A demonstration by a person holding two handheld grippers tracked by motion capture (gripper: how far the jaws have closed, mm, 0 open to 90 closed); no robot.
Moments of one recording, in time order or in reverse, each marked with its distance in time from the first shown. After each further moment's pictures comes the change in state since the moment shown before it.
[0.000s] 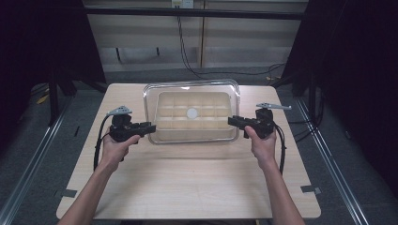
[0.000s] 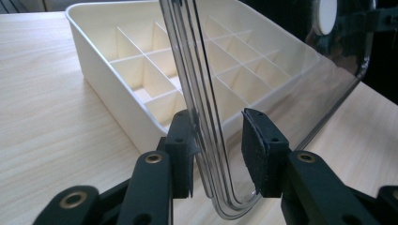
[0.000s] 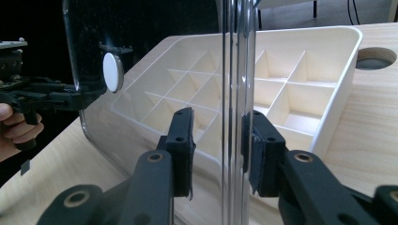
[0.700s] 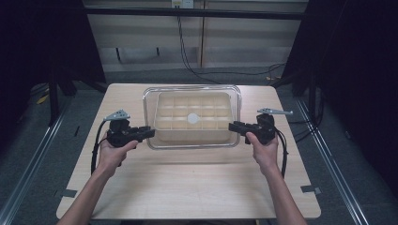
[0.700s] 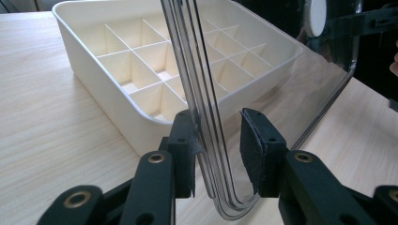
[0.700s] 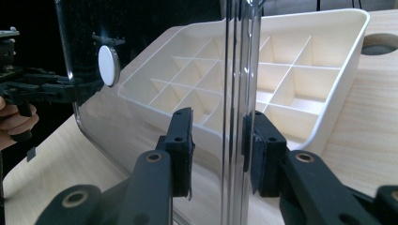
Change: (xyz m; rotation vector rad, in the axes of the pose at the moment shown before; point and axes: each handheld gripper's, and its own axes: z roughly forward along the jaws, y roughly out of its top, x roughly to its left) left arm -0.013 -0.007 -0.013 -0.008 -0.011 0.011; right arm 0.006 -0.013 -0.009 0.026 0.006 -0.006
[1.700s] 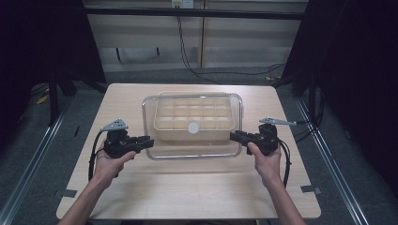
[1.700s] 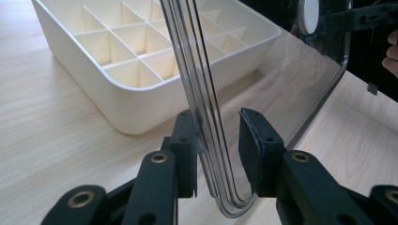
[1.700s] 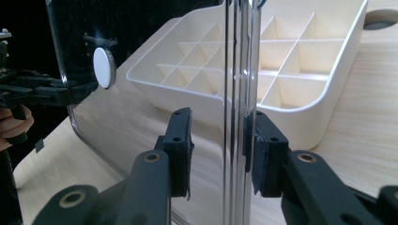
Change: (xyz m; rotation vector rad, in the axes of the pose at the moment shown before) left arm -0.019 -0.017 -0.014 0.024 -0.028 0.002; right arm 0.017 -0.022 -0.017 0.010 -0.018 0.029
